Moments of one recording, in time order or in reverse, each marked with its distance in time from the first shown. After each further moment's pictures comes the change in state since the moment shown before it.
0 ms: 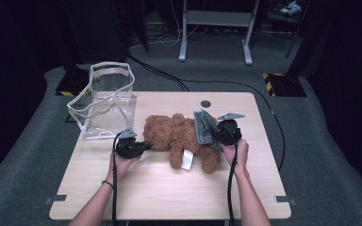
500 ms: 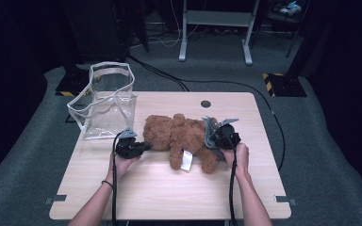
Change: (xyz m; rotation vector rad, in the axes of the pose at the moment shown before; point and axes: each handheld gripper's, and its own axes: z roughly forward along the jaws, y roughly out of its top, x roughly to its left) left arm 0.002 -0.001 0.001 0.014 -0.007 -0.001; right arm -0.007 -0.019 0.017 0.142 -0.059 -0.020
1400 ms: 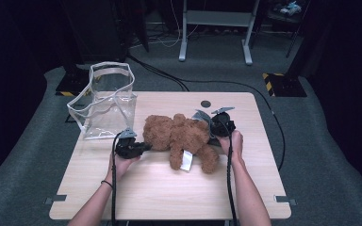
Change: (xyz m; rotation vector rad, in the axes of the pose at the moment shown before) left arm 0.001 -0.001 0.000 0.002 -0.013 -0.013; right arm -0.011 0.038 0.033 -0.046 0.019 -0.009
